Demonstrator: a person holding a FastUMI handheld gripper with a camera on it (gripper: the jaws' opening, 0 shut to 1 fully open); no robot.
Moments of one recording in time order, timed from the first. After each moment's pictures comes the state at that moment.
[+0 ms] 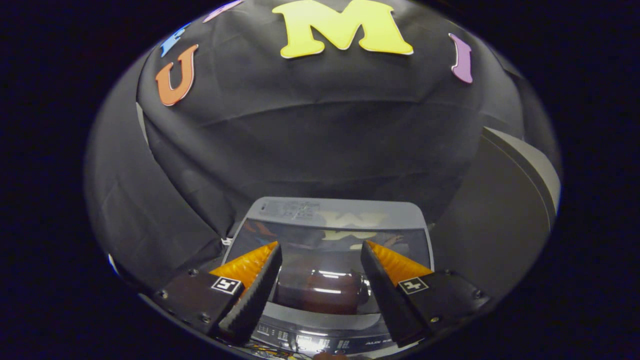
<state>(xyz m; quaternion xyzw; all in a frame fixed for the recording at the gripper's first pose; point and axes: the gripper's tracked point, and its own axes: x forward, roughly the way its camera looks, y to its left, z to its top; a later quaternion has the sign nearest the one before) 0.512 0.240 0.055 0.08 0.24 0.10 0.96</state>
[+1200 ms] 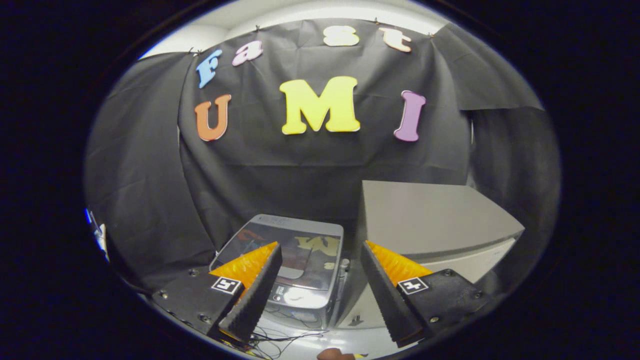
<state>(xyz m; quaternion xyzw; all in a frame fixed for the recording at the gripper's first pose) 0.243 0.038 0.120 0.04 0.05 0.09 0.99</state>
